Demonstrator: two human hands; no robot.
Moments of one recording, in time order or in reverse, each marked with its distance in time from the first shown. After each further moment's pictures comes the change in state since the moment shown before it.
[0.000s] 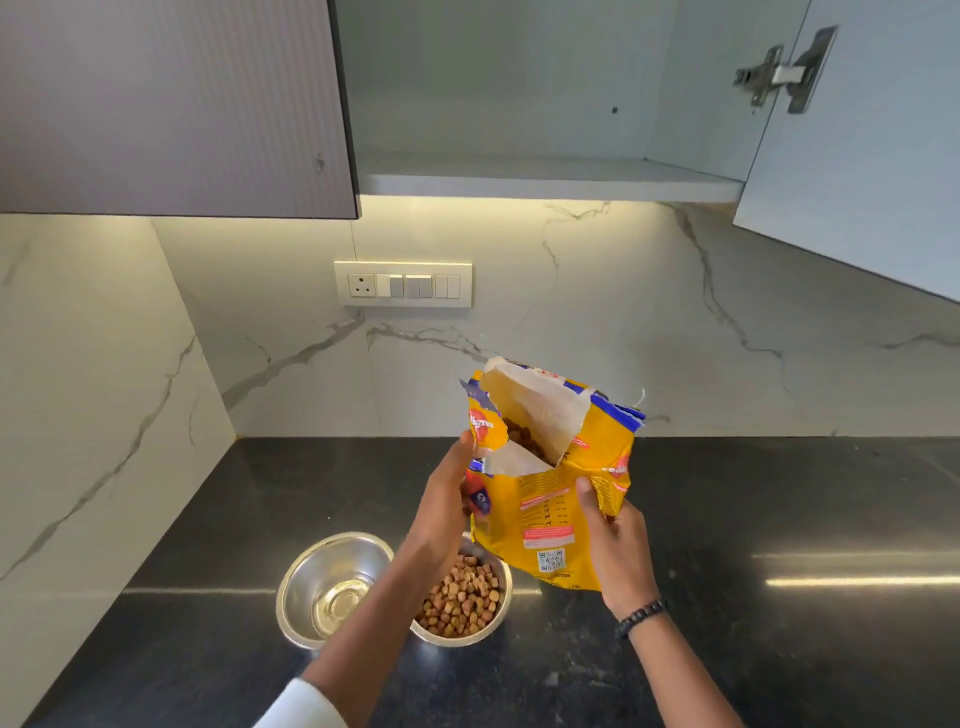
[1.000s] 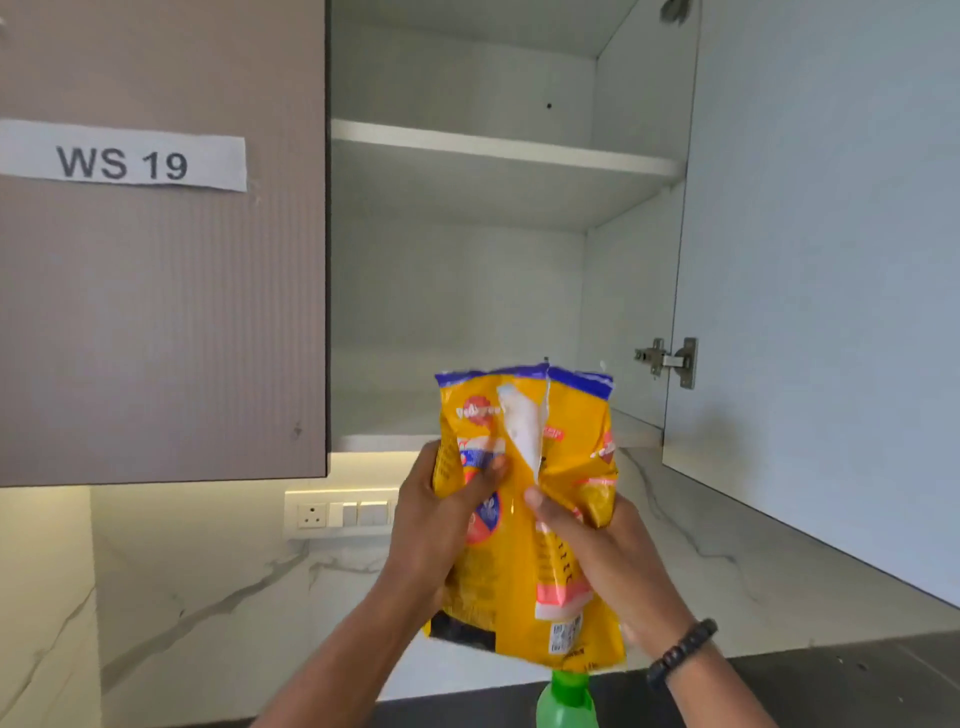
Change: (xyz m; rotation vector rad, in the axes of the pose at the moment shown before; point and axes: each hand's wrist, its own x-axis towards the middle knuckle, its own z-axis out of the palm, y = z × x) left_hand 0.037 0.225 0.060 0.088 0.112 0.546; right_hand 0.064 -0.262 0.000 -0.077 -0.078 -0.396
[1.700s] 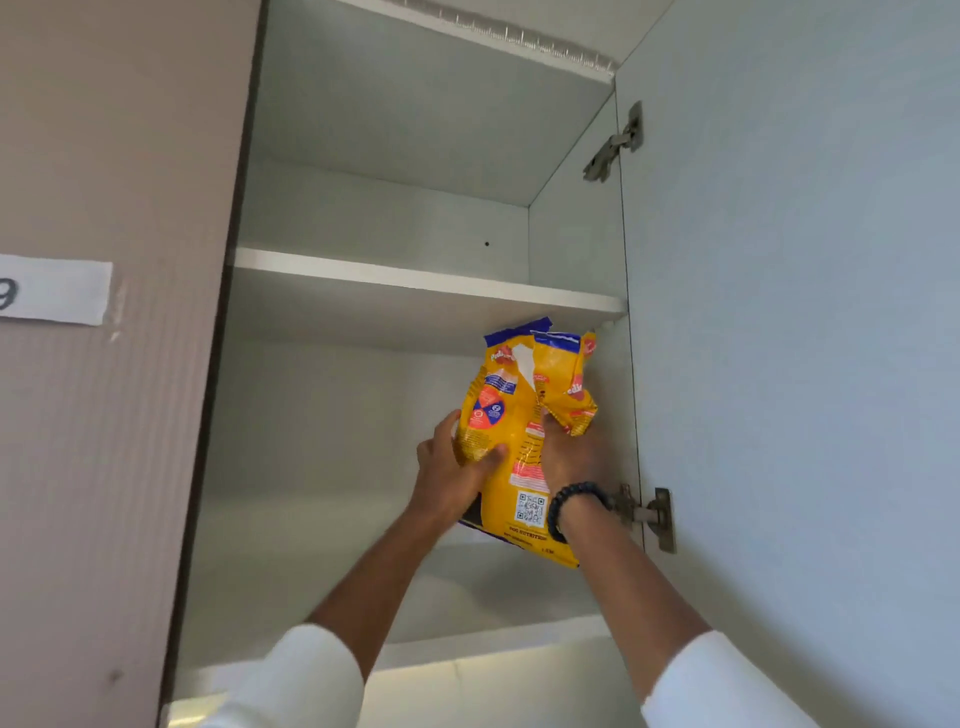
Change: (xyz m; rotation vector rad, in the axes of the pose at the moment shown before) left_hand 0.248 0.049 0.107 0.329 -0.131 0.269; right_hand 0.272 -0.058 -0.051 0.005 0.724 -0.052
